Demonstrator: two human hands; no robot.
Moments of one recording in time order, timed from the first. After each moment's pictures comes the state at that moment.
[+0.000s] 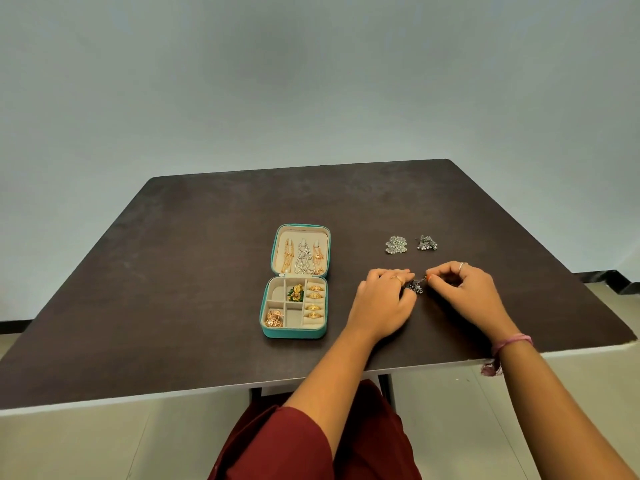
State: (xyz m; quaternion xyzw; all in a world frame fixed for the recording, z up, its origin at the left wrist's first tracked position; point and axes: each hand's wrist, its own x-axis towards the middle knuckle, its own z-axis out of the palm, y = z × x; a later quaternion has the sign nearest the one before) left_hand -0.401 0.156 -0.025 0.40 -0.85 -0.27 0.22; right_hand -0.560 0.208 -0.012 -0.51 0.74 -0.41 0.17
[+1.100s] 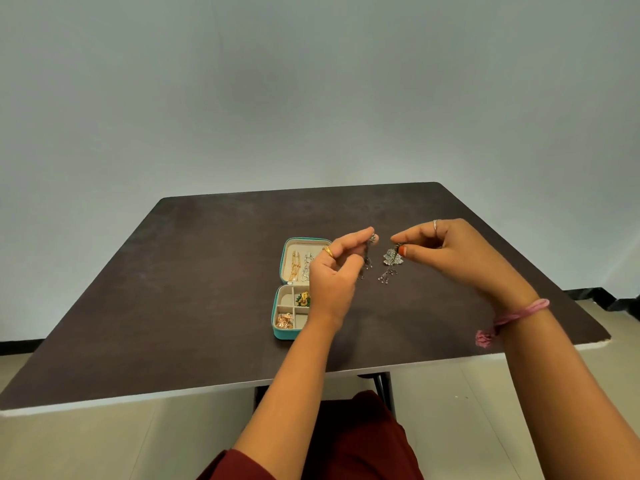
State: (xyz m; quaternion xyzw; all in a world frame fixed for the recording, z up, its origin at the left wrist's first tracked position) left_hand -0.329 0.184 0.053 0.23 -0.54 -0.56 0.59; right_hand -0.494 0.235 0.116 -0.64 0.63 -0.40 0.21
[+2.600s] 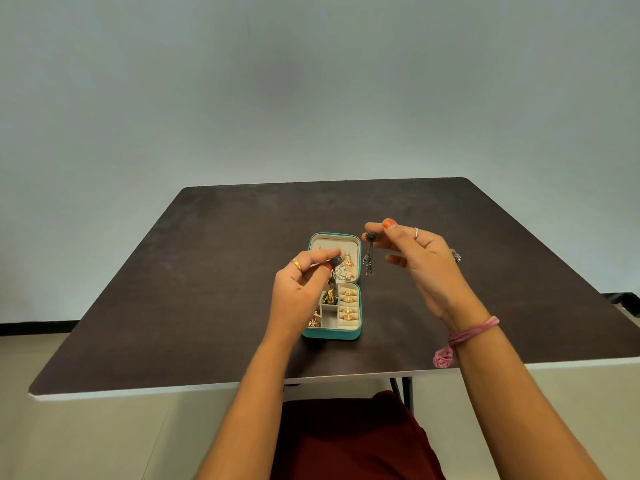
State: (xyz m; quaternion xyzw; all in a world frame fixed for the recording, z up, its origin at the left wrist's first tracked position) left_hand -0.239 0.170 0.042 0.34 -0.59 -0.50 0.54; right_hand -0.411 0.201 0.088 -0.51 0.53 -0.57 0.37
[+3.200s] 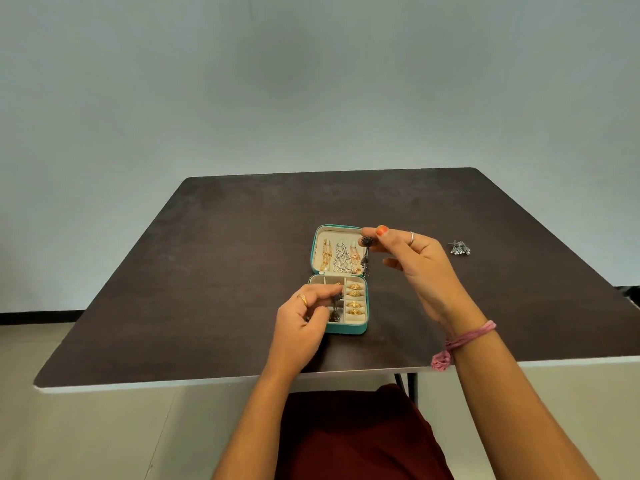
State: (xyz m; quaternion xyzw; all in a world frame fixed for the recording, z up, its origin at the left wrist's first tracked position) left_hand -0.223 0.188 -0.005 0.38 -0.65 -0.45 0.48; right_hand -0.401 0.197 0.073 -0.52 0.51 -0.57 0.39
